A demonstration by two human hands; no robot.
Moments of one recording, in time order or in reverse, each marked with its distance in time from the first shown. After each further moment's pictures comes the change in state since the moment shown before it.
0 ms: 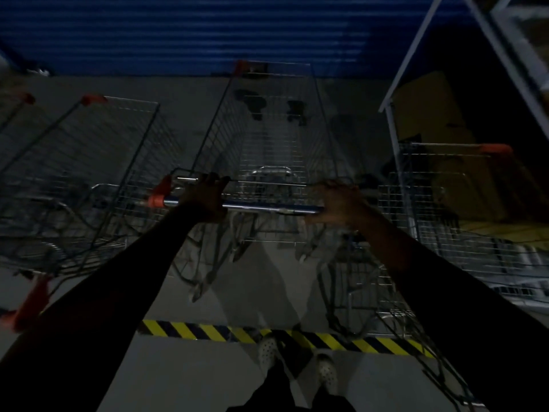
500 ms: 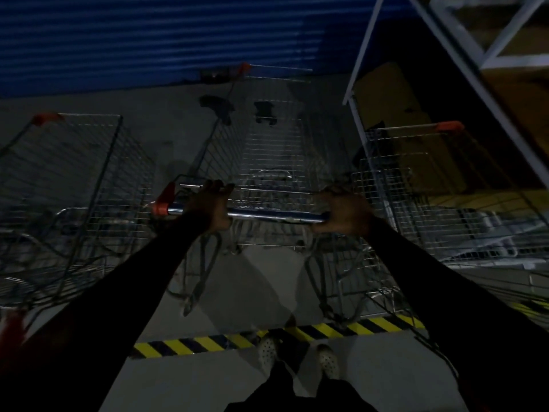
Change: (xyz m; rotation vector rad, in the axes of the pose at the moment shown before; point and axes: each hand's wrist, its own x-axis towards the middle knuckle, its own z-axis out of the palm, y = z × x) left_hand 0.000 0.049 0.008 0.060 -0.001 0.134; right_hand -0.054 0.037 0.029 0.019 0.155 0.075
